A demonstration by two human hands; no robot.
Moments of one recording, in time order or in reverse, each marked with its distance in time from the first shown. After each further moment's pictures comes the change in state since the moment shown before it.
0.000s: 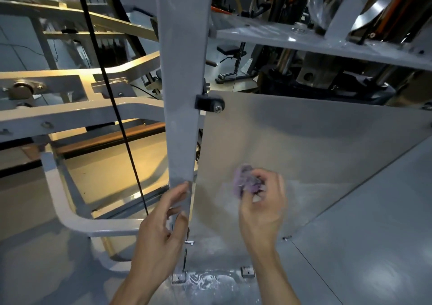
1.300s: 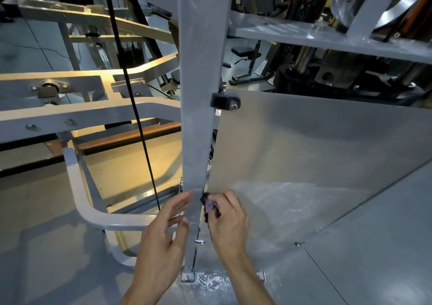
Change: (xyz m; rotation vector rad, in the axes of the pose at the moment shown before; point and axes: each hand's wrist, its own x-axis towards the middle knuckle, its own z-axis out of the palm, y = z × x) left_hand -0.017 -0.008 -0.005 0.010 0.063 -0.028; right_hand -0.062 0.027 0.053 -0.232 -0.400 -0.183
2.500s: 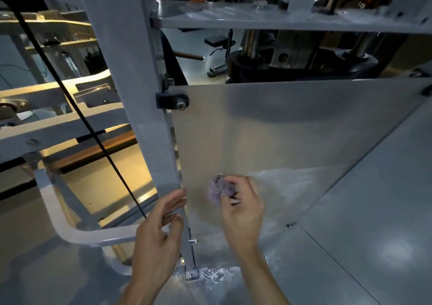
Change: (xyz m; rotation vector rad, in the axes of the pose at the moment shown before) left_hand 0.019 0.008 0.030 -0.019 -0.052 0.034; right_hand 0.016 0.023 -0.045 0.315 0.266 0.294
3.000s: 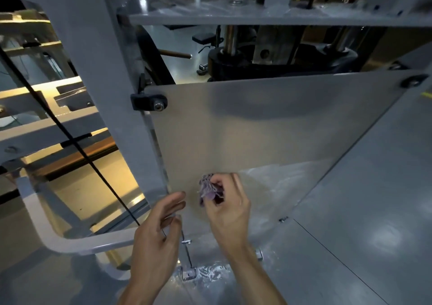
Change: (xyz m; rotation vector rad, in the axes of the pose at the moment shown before) left_hand 0.001 0.001 0.015 0.010 -0.030 -0.005; right_hand 0.002 -0.009 -0.002 -0.007 -0.063 -0.136
